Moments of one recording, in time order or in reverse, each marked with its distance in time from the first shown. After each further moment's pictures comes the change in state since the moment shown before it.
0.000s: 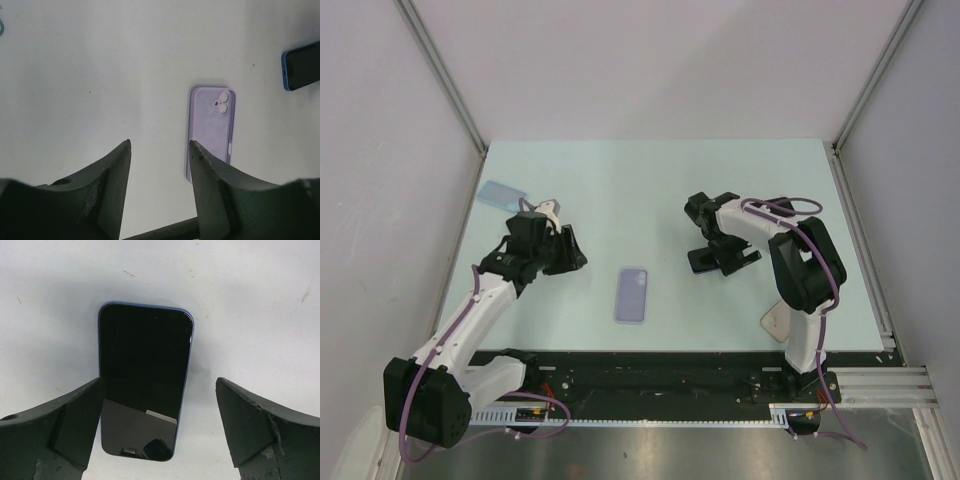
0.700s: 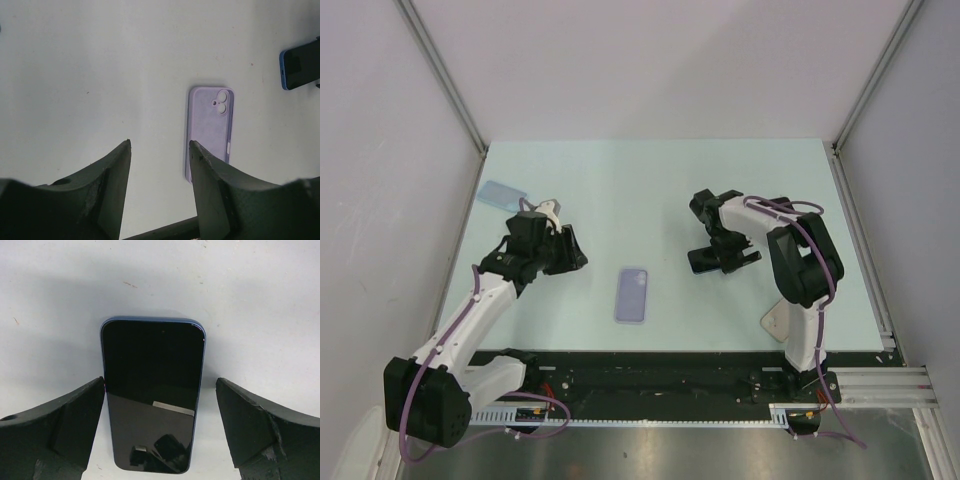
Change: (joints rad) left arm 0.000 0.002 0.000 0.004 0.011 0.000; right arm -0.044 0.042 0.013 0.037 -0.049 0.025
